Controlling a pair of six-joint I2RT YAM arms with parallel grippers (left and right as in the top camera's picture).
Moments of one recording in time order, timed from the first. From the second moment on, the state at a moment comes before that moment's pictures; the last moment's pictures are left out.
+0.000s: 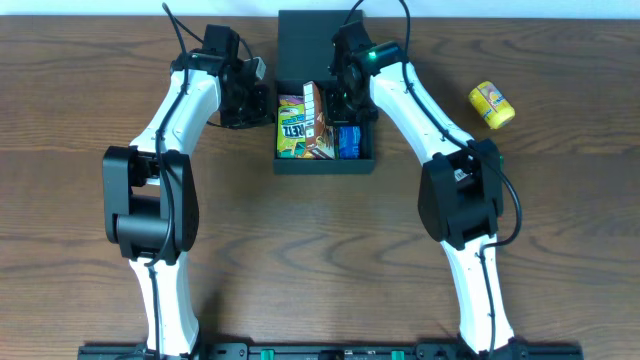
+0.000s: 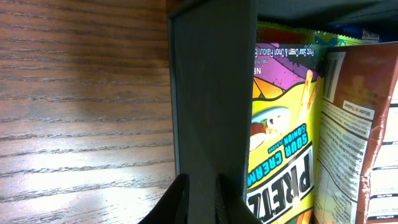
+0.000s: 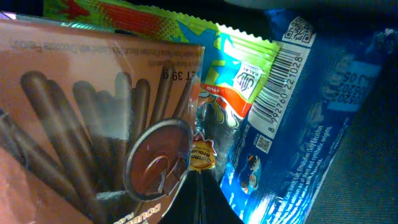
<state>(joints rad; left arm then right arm) -0.14 2.17 1.74 -0.88 0.44 -0.20 0.41 2.42 2.15 -1.08 -0.21 0.32</state>
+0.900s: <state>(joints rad) -0.14 2.17 1.74 -0.88 0.44 -0.20 0.41 2.39 2.21 -1.10 -0.35 0.27</state>
